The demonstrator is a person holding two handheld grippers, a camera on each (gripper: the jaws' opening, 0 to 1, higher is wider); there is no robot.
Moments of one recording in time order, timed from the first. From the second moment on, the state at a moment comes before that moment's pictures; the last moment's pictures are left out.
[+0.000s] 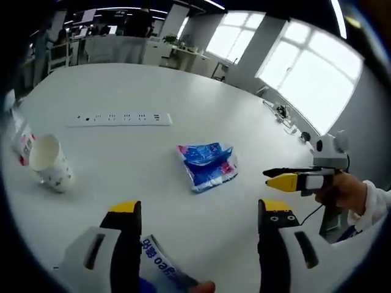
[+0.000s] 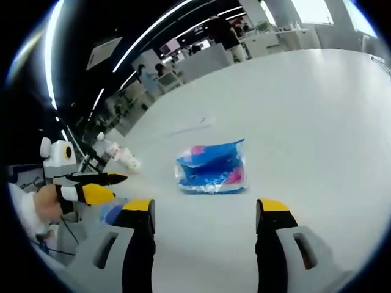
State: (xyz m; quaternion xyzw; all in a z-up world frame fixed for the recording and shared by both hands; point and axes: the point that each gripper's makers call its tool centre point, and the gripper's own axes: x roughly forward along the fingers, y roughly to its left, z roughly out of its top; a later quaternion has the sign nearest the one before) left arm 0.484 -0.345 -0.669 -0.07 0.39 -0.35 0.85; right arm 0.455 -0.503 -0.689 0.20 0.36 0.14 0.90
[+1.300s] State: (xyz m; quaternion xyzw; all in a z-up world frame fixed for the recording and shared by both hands) left arm 0.426 -0.264 -0.656 -0.10 0.37 -0.30 0.87; right arm 0.394 -0.485 -0.680 0.17 0.36 0.17 0.90
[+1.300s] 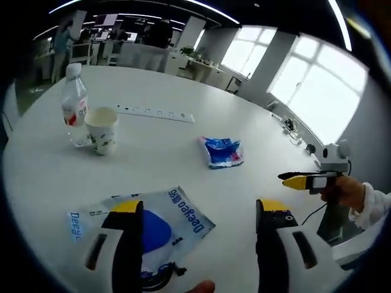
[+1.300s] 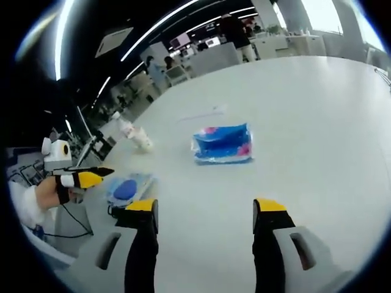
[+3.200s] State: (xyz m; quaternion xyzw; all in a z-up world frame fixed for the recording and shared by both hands) left arm 0.408 -0.131 -0.683 -0.14 0.38 -0.18 0.90; right arm 0.409 -0.354 -0.692 0.16 0.41 0.27 0.86
